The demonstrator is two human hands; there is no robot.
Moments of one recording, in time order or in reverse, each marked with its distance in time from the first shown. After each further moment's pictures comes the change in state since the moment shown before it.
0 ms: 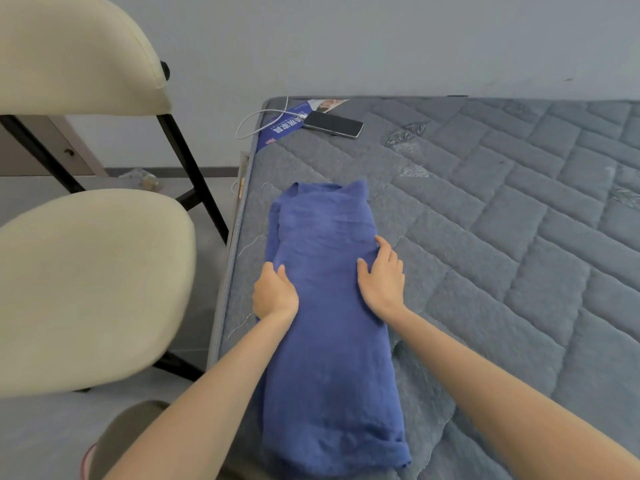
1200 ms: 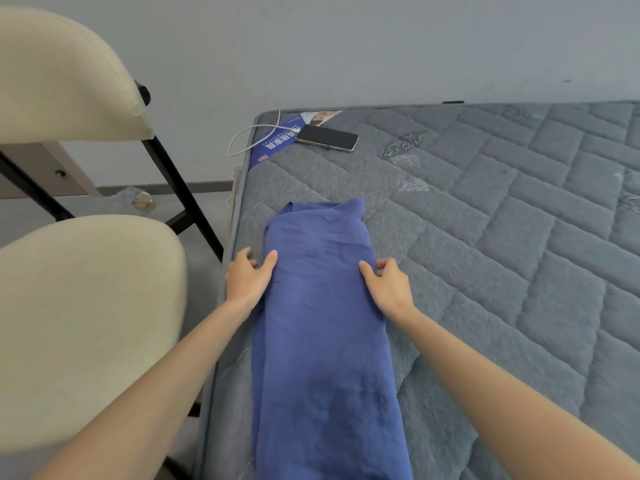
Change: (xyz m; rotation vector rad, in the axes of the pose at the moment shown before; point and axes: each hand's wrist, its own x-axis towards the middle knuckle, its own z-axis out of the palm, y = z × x) left_hand 0.084 0.017 -0.021 -0.159 -0.117 0.131; right_hand 0.050 0.006 -0.007 0.241 -0.135 0.178
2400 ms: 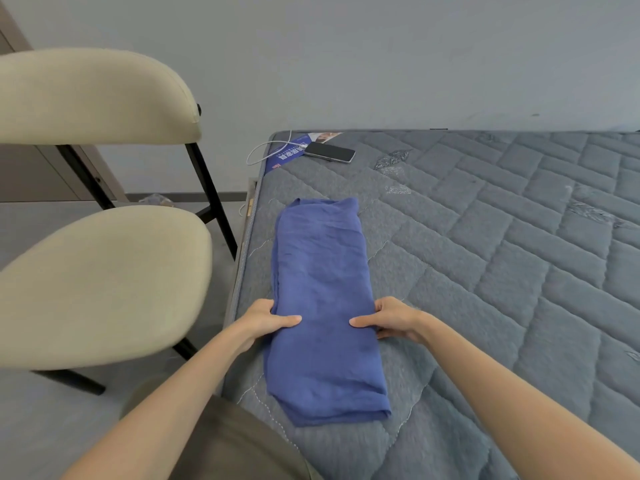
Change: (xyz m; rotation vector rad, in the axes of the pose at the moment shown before) left_hand -0.137 -0.045 -0.038 -0.087 -0.559 -0.175; right_hand -0.116 0.034 -0.048 0.069 -0.624 0.162
